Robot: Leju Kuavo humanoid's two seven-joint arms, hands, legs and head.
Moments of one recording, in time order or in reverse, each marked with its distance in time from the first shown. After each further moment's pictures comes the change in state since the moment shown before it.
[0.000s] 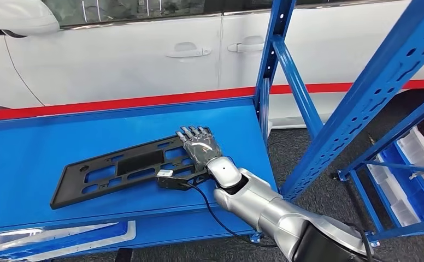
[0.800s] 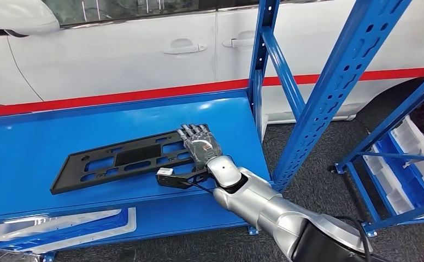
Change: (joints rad) left arm 0.004 0.005 0.001 0.000 -0.015 -0.019 0.008; right arm -0.006 0.002 0.000 0.014 0.012 -0.025 0.014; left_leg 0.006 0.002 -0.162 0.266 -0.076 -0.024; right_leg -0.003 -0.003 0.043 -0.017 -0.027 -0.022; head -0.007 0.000
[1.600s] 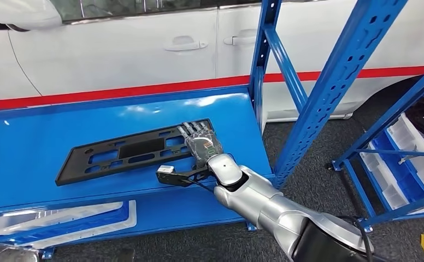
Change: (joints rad) left arm -0.004 0.003 0.001 0.000 0.000 0.000 0.001; right arm -0.011 -0.001 0.000 0.004 -0.006 -0.010 -0.003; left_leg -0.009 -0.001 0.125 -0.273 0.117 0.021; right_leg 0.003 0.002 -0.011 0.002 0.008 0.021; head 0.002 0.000
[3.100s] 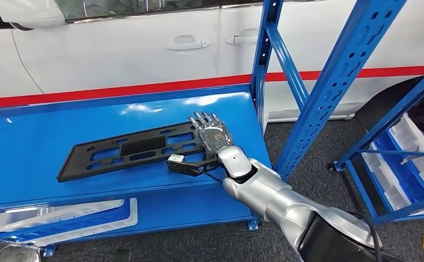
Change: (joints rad) left arm 0.000 0.003 0.020 0.000 0.000 0.000 0.003; right arm -0.044 -0.037 0.000 0.027 -0.004 -0.036 0.023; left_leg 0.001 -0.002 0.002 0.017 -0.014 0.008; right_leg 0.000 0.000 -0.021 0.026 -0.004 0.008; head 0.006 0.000
